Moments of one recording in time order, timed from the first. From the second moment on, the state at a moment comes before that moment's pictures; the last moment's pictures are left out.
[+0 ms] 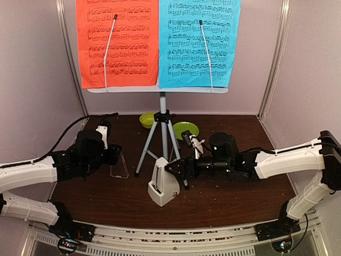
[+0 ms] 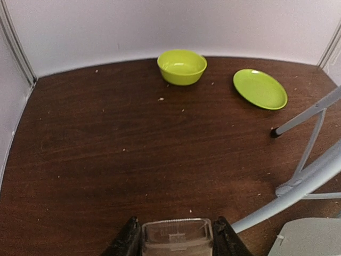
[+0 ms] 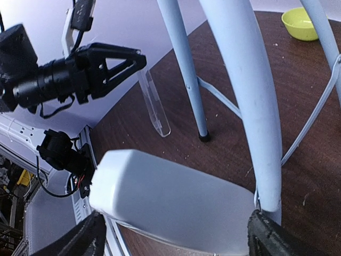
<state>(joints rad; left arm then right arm) -0.77 1.05 0.62 -0.09 -0.45 -0.35 1.00 1.50 0.82 0.32 -0.20 0.52</state>
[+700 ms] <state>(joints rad) -0.47 1.69 1.10 -0.17 -0.15 -0.36 1.01 1.40 0.77 0.26 -0.20 0.50</state>
